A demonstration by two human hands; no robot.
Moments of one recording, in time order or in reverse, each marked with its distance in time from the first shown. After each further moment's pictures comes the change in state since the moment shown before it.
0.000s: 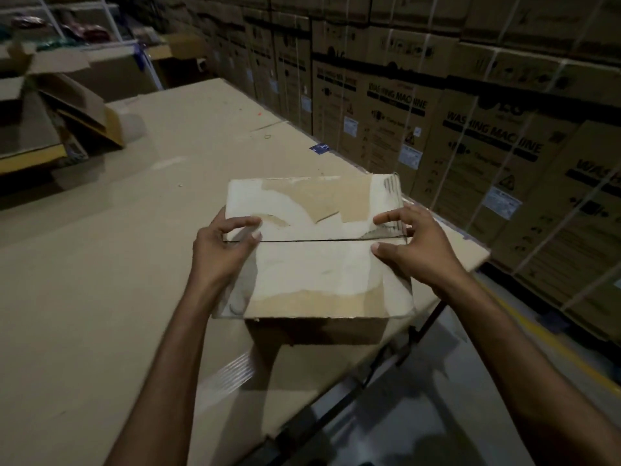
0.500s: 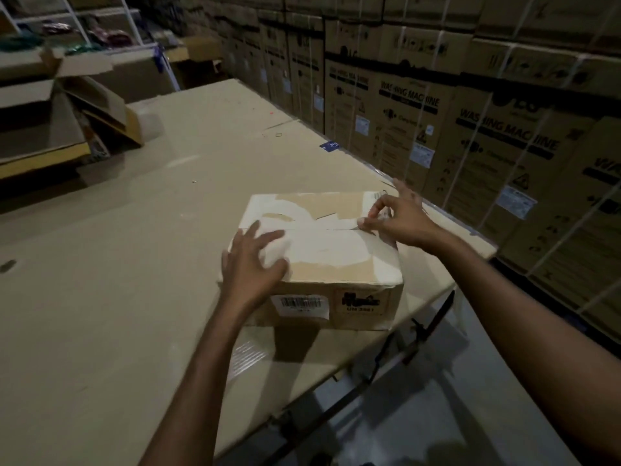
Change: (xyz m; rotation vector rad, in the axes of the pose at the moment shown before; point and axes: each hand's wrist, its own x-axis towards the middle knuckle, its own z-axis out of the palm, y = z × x) left_hand -0.049 0.004 0.024 0.513 -0.075 -0.067; right_hand 0.059 0.003 0.010 -0.212 -0.248 0.002
